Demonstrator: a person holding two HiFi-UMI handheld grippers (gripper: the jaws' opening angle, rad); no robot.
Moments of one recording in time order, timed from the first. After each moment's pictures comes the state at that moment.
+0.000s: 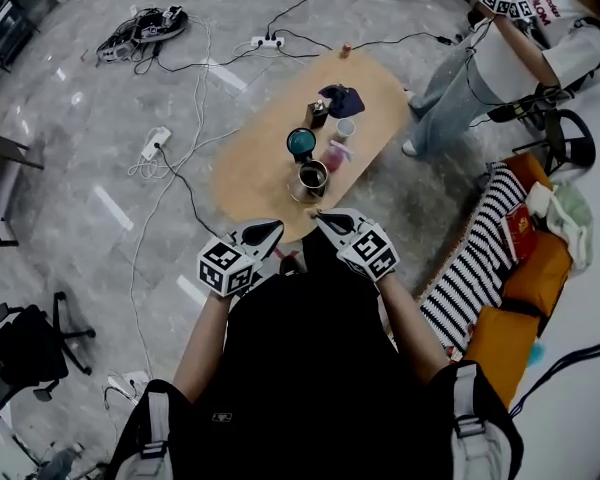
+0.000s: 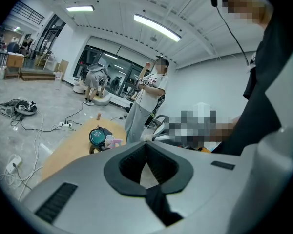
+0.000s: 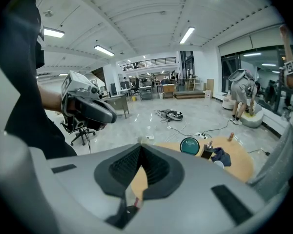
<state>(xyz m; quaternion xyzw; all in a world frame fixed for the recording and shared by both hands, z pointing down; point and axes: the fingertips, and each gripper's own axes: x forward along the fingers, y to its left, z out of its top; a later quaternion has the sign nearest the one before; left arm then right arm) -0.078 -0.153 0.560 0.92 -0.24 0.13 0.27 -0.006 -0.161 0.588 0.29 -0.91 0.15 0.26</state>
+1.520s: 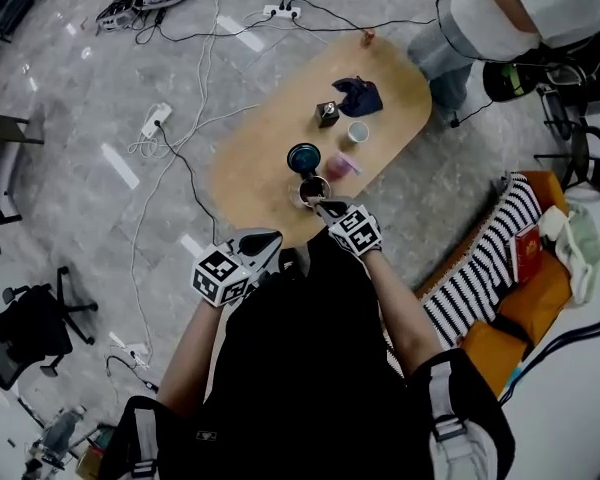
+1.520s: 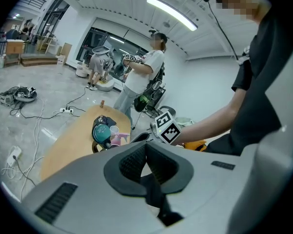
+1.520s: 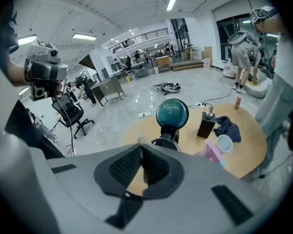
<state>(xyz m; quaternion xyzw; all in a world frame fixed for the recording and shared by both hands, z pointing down) -0.054 -0.231 0.594 0.89 -0.23 0.20 0.33 0.031 -0.281 0.749 0.25 -0.86 0.26 0.35</state>
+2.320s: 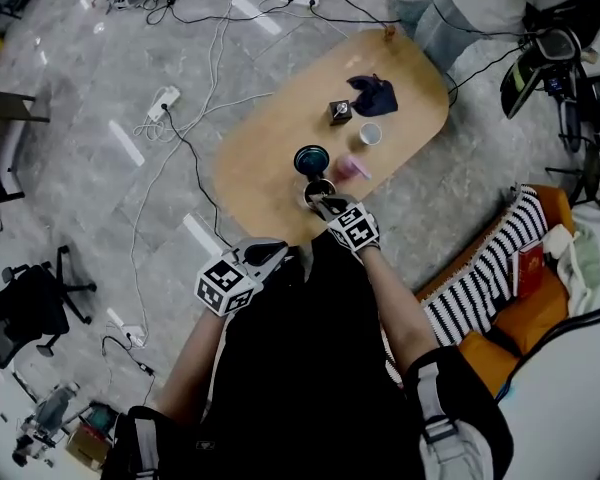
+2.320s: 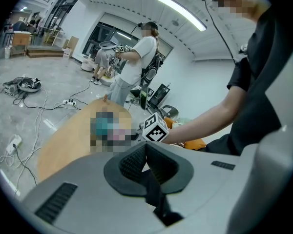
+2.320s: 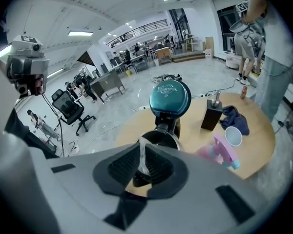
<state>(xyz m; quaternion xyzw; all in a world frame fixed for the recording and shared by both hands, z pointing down) -0.048 -0.226 0.605 0.88 -0.24 0.20 0.37 0.023 -0.295 0.797 0.23 -0.85 0.29 0.38</state>
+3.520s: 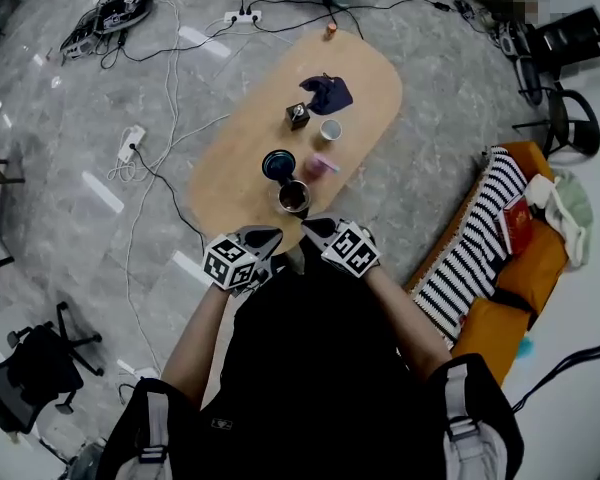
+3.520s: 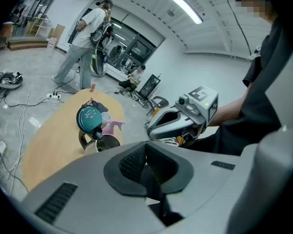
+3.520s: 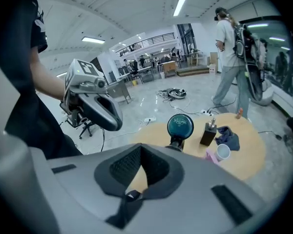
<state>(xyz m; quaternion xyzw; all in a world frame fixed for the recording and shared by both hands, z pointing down) -0.021 -0.242 0.666 0.89 -0.15 0.23 0.37 0.022 -0.250 0.681 0.23 -0.88 0.24 0.33</state>
